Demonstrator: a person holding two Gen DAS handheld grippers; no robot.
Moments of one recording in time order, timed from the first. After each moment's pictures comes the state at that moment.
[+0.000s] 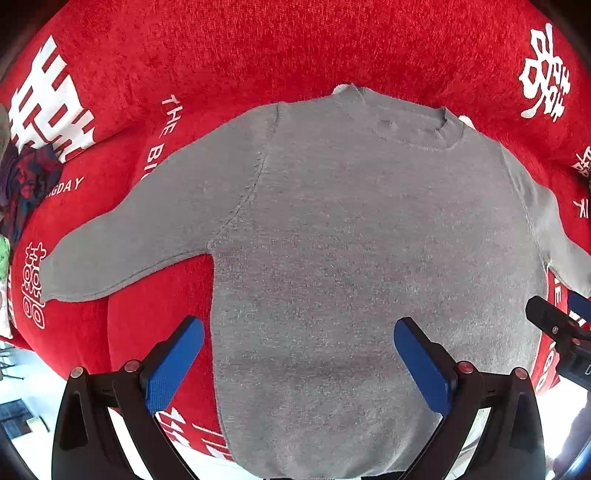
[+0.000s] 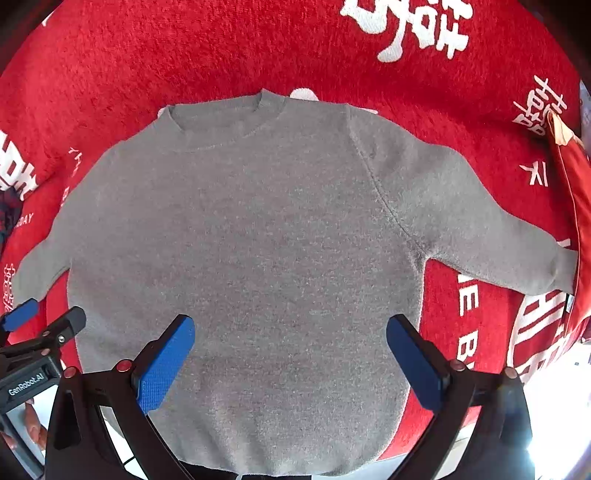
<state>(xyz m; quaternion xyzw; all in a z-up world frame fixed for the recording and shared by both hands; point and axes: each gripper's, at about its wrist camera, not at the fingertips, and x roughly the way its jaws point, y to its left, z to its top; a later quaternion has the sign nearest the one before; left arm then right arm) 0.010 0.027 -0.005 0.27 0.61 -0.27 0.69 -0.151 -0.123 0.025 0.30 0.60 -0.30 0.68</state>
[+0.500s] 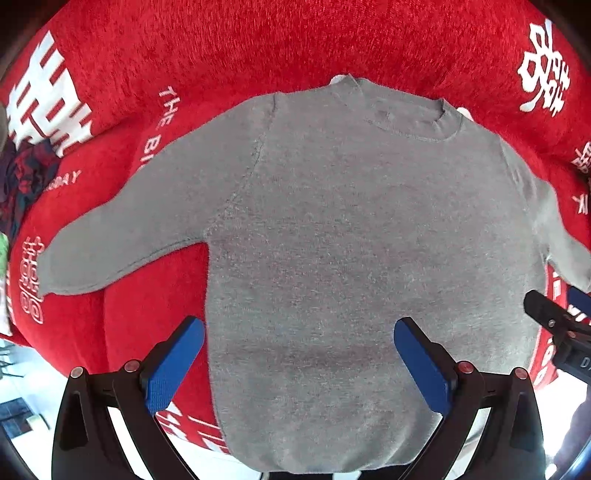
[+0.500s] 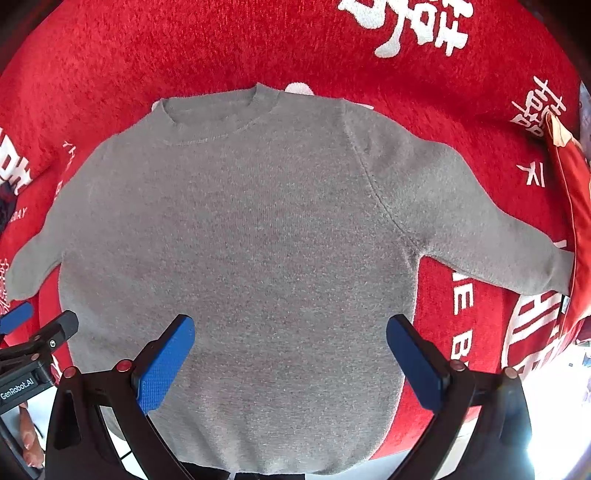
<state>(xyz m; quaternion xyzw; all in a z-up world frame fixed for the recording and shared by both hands) 0.004 0.027 -0.005 0.28 0.62 -0.26 0.69 -0.154 -0.121 0.021 0.28 0.61 -0.30 0.67</state>
